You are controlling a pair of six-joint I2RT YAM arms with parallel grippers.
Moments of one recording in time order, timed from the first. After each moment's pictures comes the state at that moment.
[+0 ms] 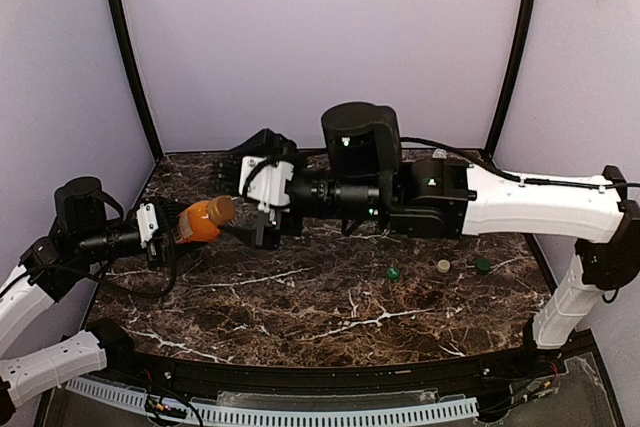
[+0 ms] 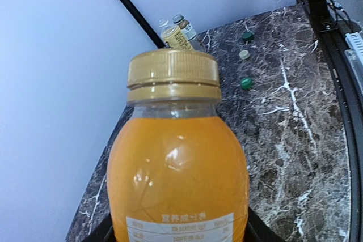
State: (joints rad) left arm -0.49 0.57 0.64 -0.40 0.53 0.72; right arm 1.34 1.66 1.52 -0.04 0.05 -0.86
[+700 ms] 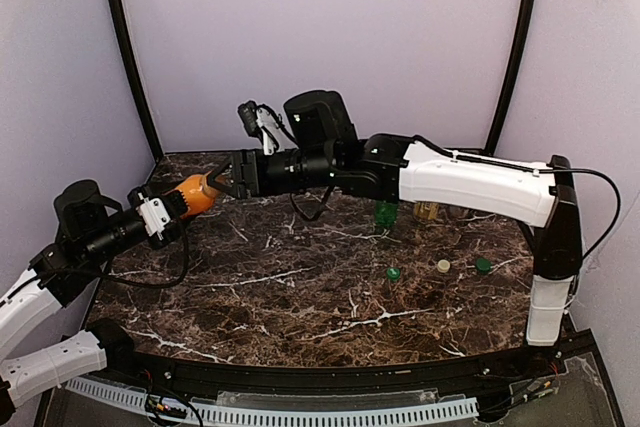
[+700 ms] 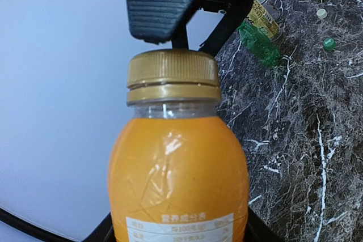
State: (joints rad) left arm -0.50 0.56 0.55 -0.14 0.20 0.90; right arm 1.14 1.94 1.83 -0.20 -0.23 0.57
